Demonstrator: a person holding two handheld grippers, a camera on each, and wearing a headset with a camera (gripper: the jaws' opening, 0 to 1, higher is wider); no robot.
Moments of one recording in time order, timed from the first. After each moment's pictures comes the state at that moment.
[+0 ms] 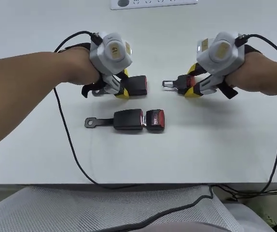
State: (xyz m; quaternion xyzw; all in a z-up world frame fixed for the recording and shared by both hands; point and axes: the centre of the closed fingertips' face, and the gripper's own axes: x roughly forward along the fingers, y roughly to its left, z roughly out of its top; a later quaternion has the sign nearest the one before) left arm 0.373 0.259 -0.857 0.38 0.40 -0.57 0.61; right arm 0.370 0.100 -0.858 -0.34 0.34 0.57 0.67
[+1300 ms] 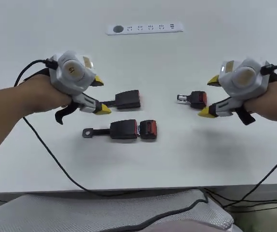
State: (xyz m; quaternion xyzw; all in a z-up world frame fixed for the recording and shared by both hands) left arm 0.338 0.313 -0.786 0.32 0.33 -0.49 0.74; right arm 0.327 0.059 -0.798 -0.33 0.32 0.46 0.76
